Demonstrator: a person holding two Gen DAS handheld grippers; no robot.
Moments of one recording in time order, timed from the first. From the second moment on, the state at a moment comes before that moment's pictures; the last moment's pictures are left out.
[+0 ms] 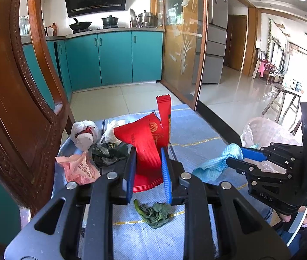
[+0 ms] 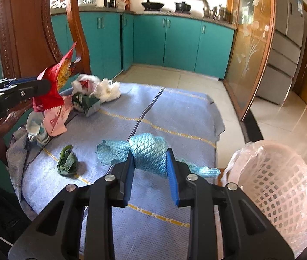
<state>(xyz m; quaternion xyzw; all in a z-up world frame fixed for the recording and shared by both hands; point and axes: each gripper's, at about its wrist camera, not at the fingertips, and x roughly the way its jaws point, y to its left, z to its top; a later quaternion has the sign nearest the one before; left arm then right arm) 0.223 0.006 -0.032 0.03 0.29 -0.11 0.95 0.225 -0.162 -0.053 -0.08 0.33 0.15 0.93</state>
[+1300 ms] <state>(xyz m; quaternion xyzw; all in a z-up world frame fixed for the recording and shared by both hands) 0.253 -0.202 -0.066 -0.05 0.35 -0.39 0.85 0.144 -0.386 -0.050 0.07 0.26 -0.26 0.93</state>
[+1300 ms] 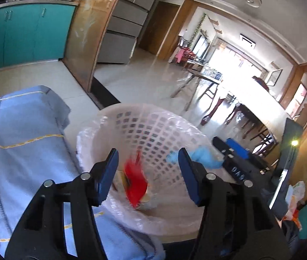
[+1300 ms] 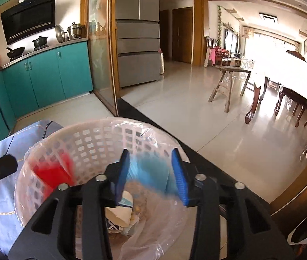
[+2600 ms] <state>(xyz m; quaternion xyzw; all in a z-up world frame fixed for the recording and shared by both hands) 0.169 0.071 0.039 -0.06 0.11 -0.04 0.99 0.304 0.013 -0.112 -0.03 0.42 0.38 0.82</state>
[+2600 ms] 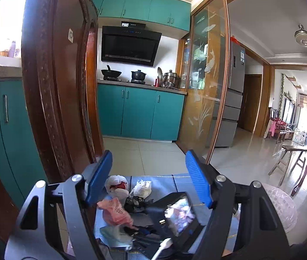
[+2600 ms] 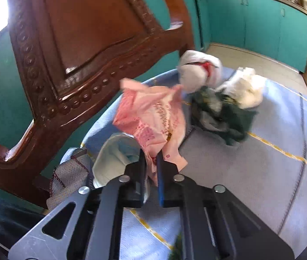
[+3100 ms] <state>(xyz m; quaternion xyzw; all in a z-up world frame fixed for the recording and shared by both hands) 0.223 0.056 0.002 -0.10 0.25 -0.08 0.96 0.273 -0.131 -0.079 -0.02 0.42 0.27 0.87</state>
